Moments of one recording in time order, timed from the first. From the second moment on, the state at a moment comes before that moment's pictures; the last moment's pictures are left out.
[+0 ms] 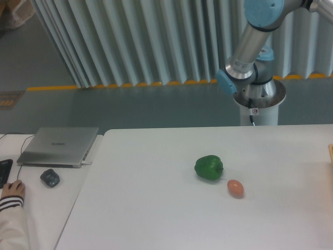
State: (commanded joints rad) arm 2.85 -2.06 -1.47 -1.09 1.70 2.77
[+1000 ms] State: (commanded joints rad) arm 2.85 -2.08 -1.47 -1.08 1.70 2.74
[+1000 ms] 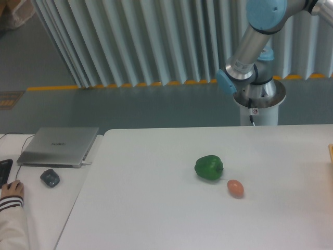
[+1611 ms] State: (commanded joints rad) arm 2.85 -2.09 -1.47 -1.05 1.71 2.69
